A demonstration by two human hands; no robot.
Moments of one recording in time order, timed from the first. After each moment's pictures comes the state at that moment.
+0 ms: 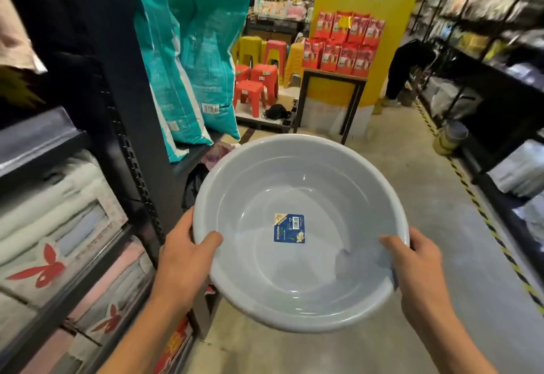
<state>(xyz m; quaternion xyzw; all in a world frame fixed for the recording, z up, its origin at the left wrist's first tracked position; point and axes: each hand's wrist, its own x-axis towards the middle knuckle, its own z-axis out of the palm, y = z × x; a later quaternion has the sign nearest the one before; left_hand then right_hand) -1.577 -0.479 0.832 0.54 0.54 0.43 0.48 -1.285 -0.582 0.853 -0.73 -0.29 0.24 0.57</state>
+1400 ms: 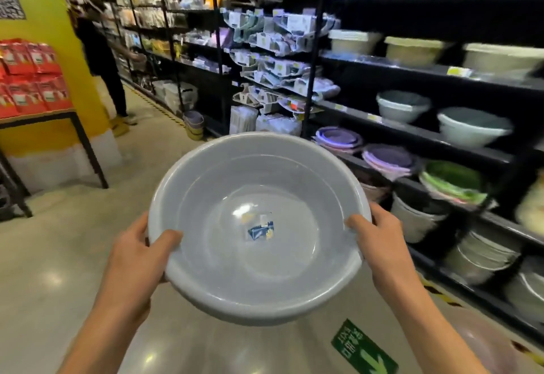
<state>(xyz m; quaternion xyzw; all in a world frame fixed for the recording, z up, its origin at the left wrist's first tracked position) -1.264 -0.603 0.923 0.71 0.23 0.22 0.63 -1.156 -0.901 0.929 -0.77 0.02 -0.04 0.63</state>
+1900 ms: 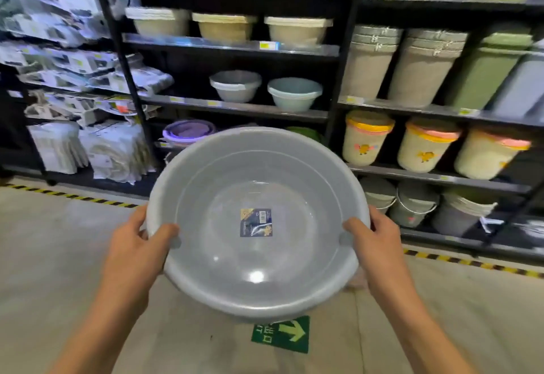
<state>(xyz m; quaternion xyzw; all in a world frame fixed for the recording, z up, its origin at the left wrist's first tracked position) -1.035 -0.836 0.911 0.75 0.02 0.03 0.66 -1.127 -1.133 0.897 -0.71 0.27 -0.24 0.61</state>
